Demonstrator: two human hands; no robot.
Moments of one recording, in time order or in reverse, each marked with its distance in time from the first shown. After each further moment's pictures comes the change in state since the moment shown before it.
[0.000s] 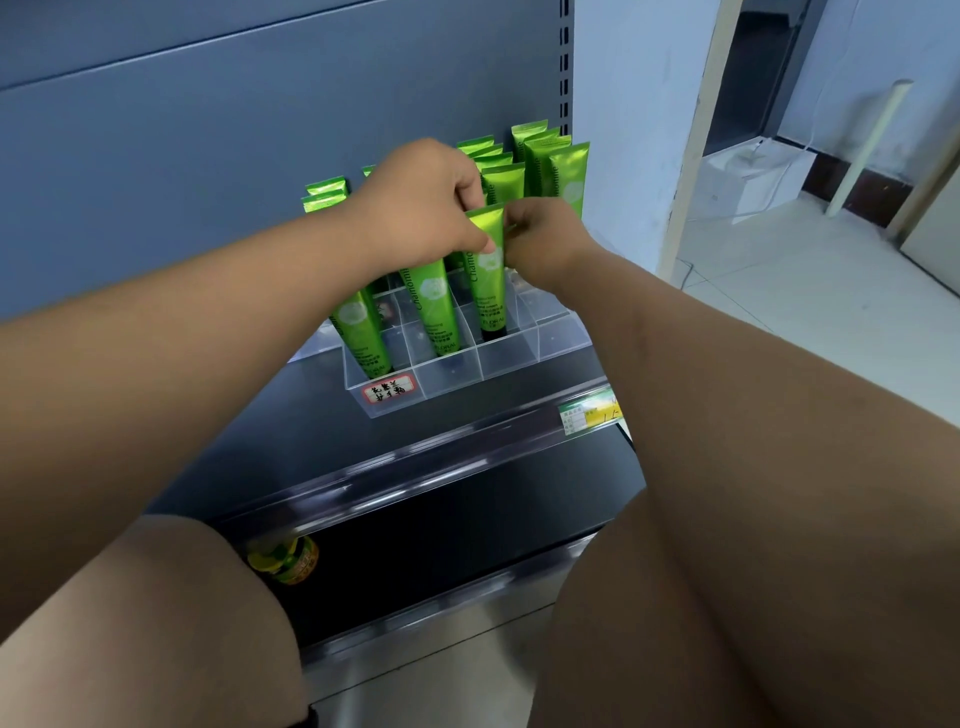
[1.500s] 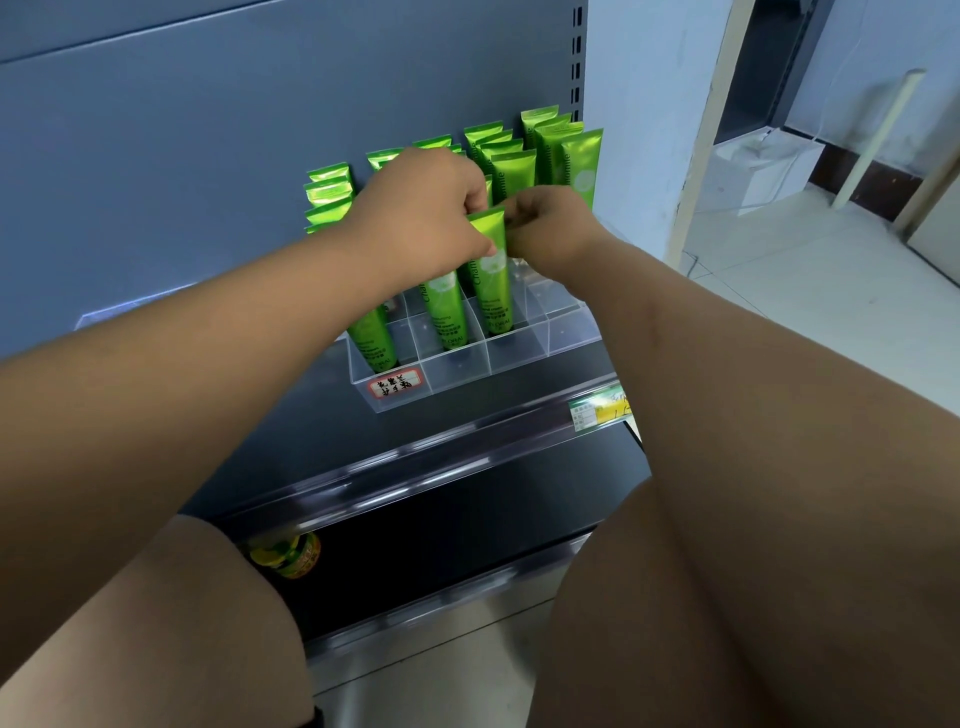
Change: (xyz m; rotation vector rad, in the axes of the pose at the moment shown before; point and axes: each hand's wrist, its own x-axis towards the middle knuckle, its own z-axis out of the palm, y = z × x) left_hand -0.014 -0.007 0.008 0.184 0.053 0.049; right_hand 0.009 0.004 0.005 0.047 -0.025 0.033
